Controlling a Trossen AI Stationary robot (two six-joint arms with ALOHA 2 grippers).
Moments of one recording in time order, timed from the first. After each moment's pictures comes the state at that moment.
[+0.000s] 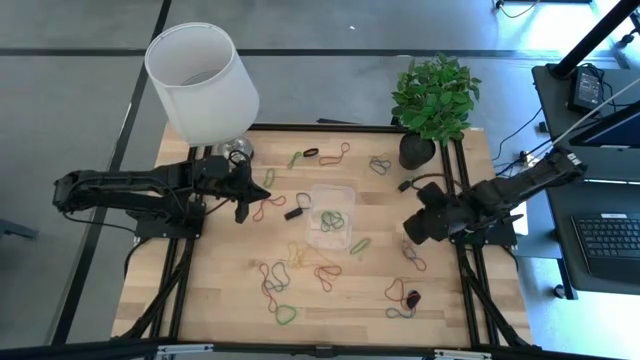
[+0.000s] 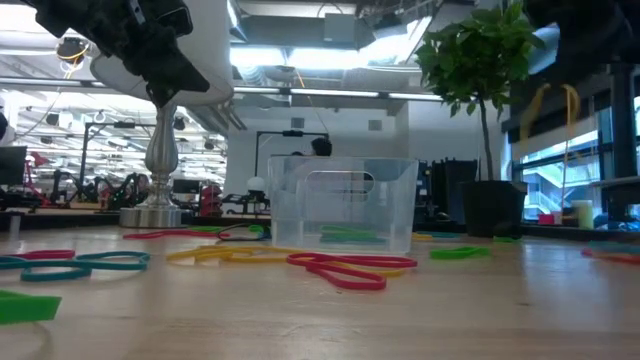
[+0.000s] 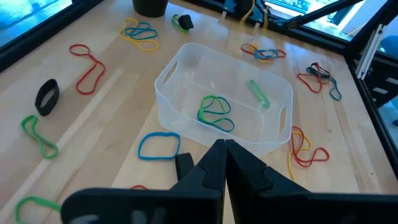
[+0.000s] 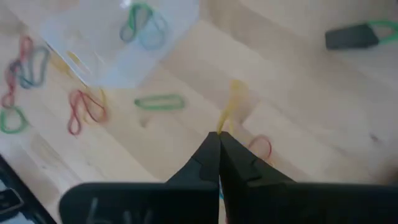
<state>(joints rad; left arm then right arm) 0.17 0.75 0.54 -0.29 0.08 -0.25 0.44 1.03 1.00 -1.15 0.37 1.36</state>
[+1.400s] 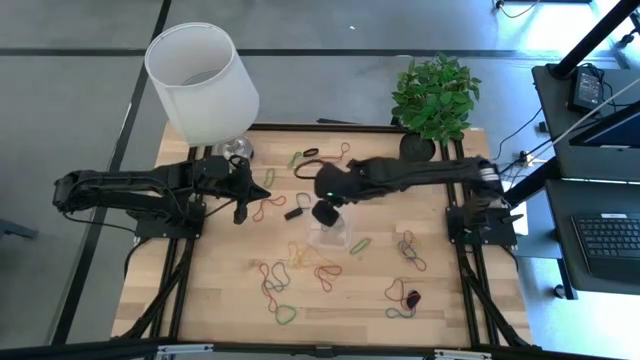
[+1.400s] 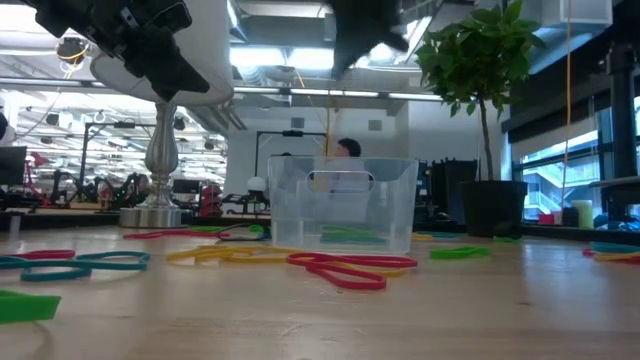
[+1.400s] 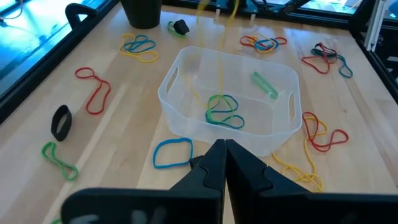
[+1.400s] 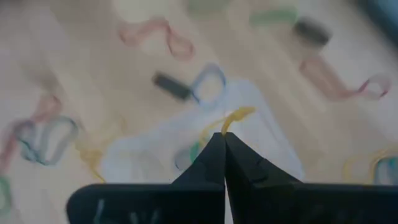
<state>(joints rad) 0.17 0.75 0.54 -0.29 0.08 -0.07 0.05 1.89 1.82 -1.03 0.28 0.57</state>
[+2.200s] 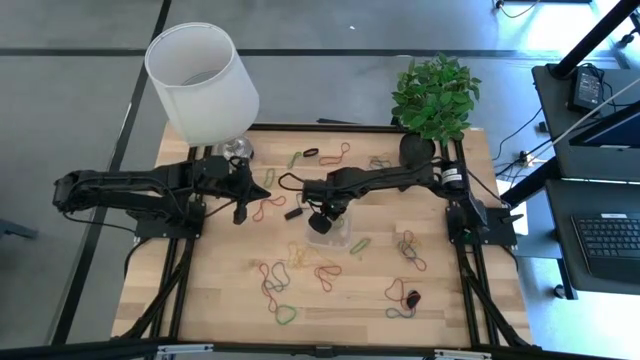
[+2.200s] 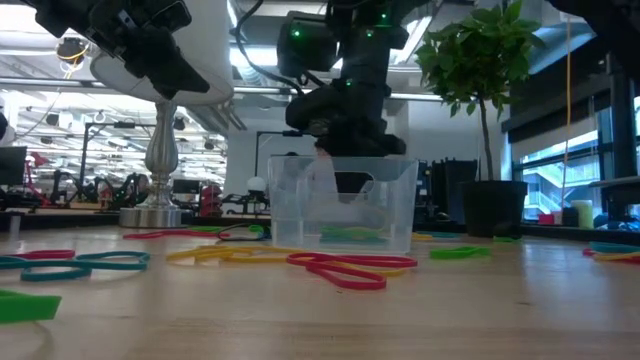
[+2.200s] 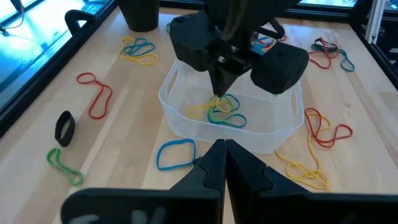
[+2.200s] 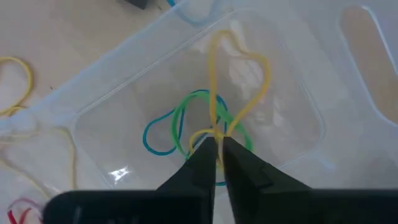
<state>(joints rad) 0.17 0.75 0.54 -0.29 0.08 -0.03 -0.04 2.13 1.72 -0.99 0.03 0.62</state>
